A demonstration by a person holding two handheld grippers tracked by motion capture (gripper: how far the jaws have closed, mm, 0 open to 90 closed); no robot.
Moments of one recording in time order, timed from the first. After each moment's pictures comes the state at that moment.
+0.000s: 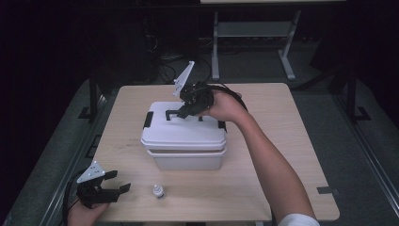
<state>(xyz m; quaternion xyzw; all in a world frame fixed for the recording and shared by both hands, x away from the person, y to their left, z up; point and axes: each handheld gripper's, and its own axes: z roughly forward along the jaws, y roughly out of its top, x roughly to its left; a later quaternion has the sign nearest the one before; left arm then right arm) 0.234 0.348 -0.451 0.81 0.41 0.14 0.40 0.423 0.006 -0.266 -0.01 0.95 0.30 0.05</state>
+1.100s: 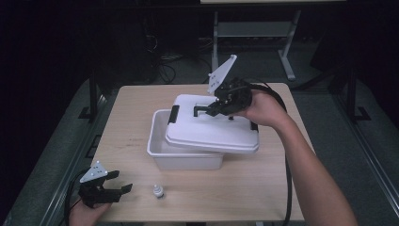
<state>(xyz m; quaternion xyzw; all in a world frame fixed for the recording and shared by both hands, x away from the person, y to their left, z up) 0.236 0.343 -0.451 0.82 0.40 0.14 0.39 0.377 -0.079 -0.222 0.03 0.95 0.30 0.10</state>
